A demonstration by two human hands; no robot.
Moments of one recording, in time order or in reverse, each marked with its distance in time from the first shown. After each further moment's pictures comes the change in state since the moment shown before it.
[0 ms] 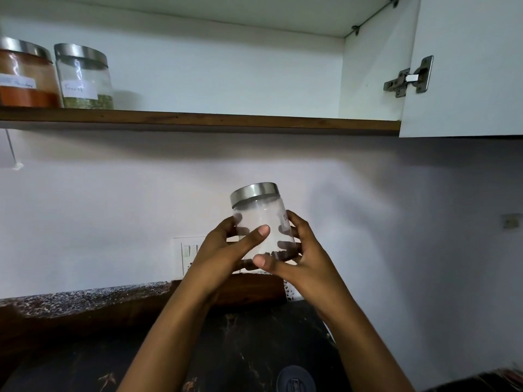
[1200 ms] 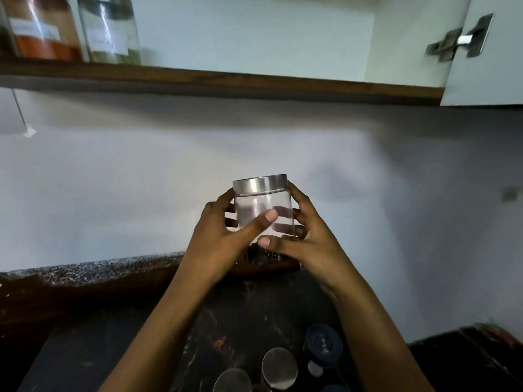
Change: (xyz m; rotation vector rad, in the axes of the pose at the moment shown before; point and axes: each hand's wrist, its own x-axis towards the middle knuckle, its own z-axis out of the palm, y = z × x) left_hand -0.024 -0.008 -0.085 0.358 0.093 0.114; right_hand 0.001 -0.005 0.078 0.097 -0.066 0.058
